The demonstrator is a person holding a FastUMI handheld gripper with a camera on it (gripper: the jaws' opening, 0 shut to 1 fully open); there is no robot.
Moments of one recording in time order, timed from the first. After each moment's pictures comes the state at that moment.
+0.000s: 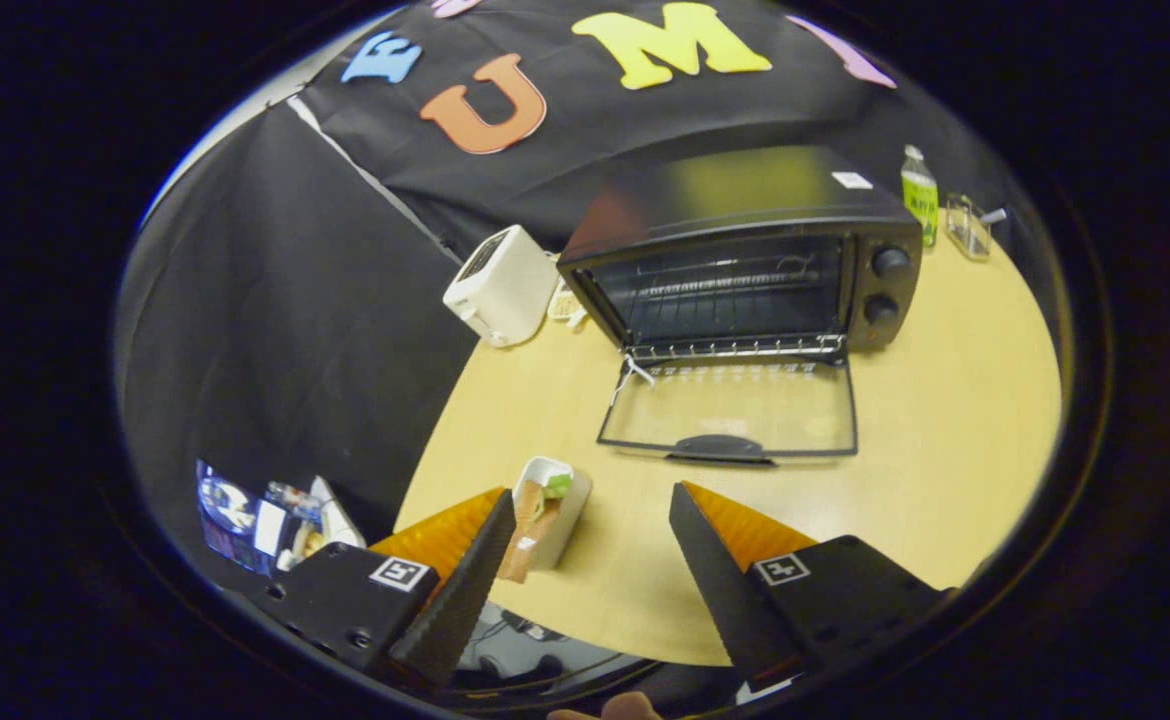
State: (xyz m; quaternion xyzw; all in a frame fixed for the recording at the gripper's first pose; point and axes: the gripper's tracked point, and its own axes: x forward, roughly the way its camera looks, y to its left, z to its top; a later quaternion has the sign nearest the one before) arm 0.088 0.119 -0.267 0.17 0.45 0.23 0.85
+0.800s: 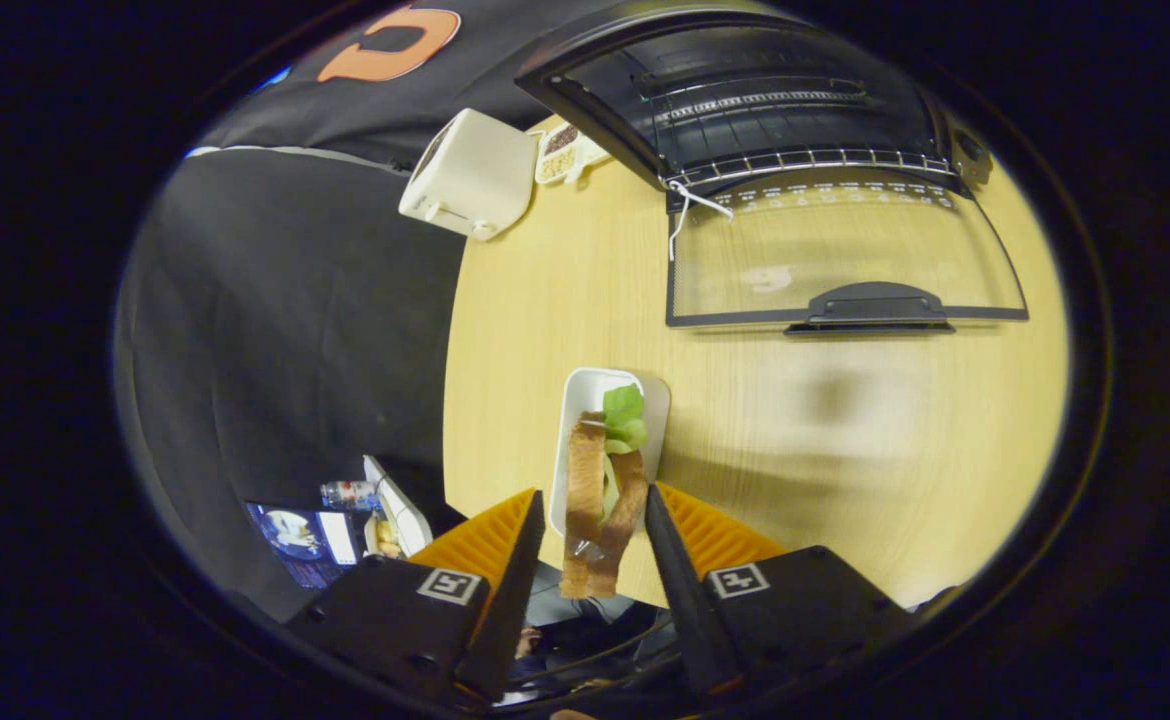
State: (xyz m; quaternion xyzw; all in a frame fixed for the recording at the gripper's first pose) arm 0.076 0.216 -0.349 0.23 0.62 0.23 0.72
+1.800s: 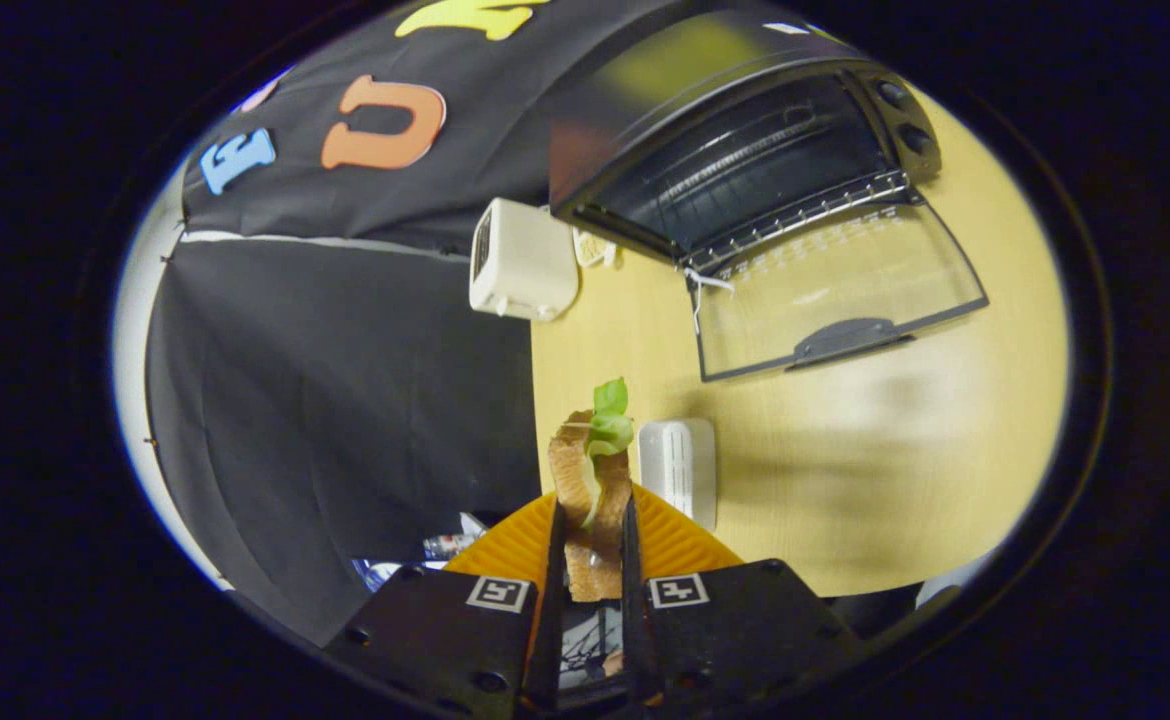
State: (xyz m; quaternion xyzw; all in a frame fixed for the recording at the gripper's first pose) arm 0.109 0.170 -0.246 0.39 0.51 0.23 0.73
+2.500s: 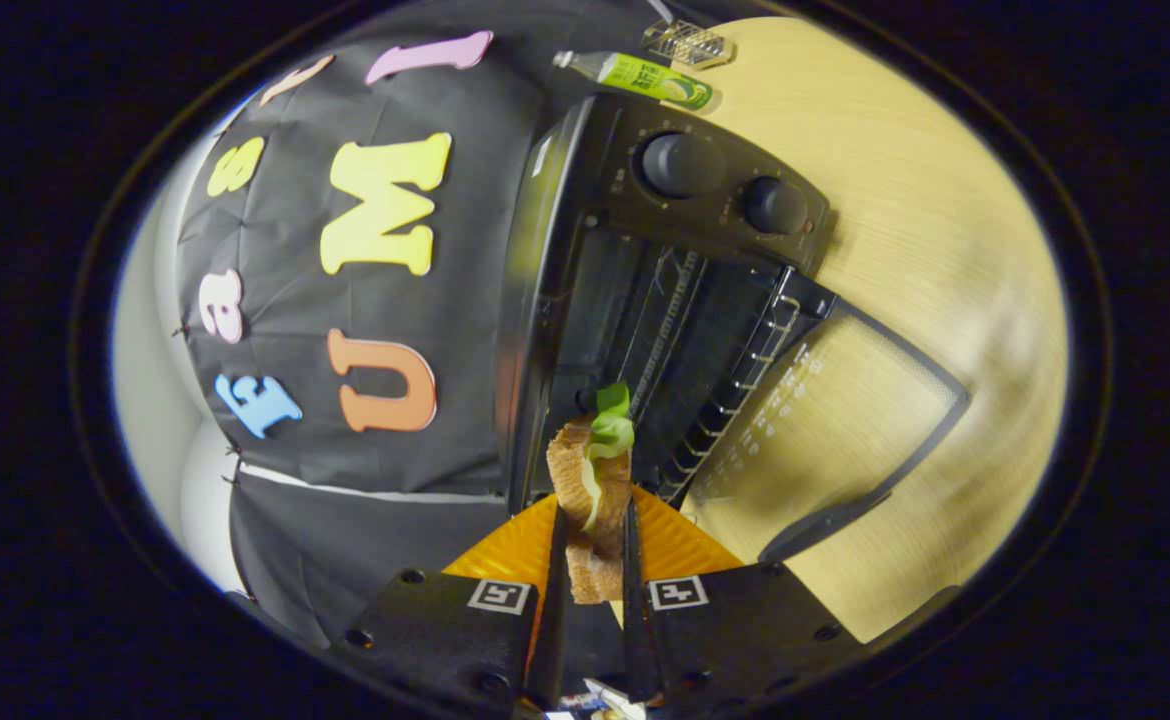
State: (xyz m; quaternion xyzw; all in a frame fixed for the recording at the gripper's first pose) arm 0.254 0.061 -0.279 0.64 0.25 0.09 0.72
